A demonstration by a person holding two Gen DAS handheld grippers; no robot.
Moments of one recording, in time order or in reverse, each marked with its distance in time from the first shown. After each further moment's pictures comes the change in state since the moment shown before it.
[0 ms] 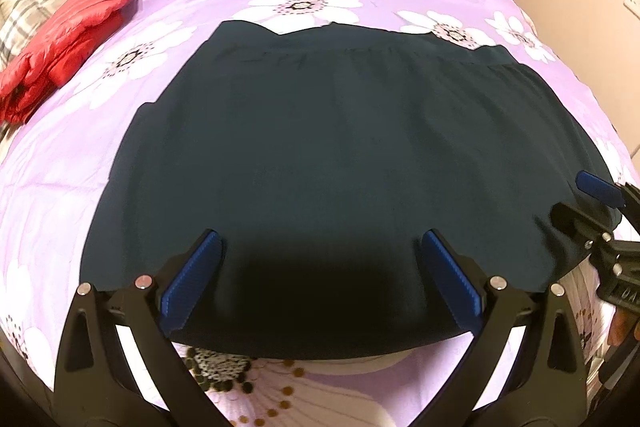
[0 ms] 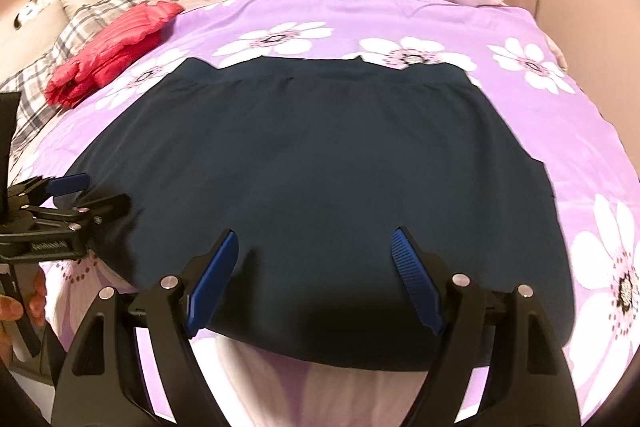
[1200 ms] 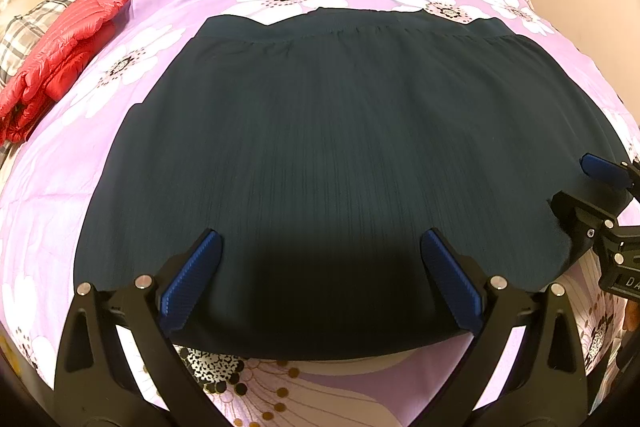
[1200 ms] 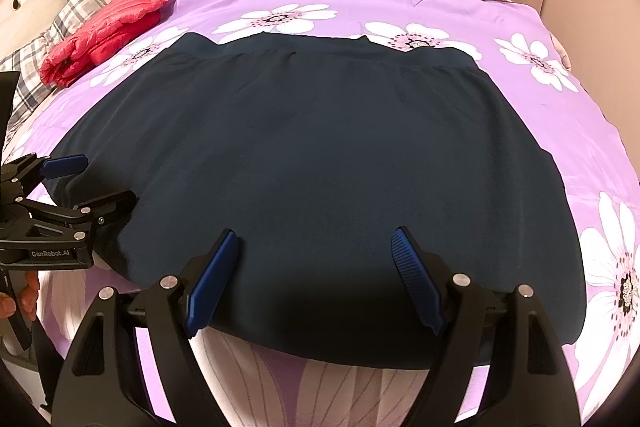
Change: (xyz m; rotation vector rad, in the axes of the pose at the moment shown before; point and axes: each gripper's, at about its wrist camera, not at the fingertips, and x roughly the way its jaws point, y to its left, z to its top) left arm 0.011 -0.013 -0.007 0.064 0.020 0.038; right arm 0.011 0.002 -0.013 -0.016 0.045 -0.038
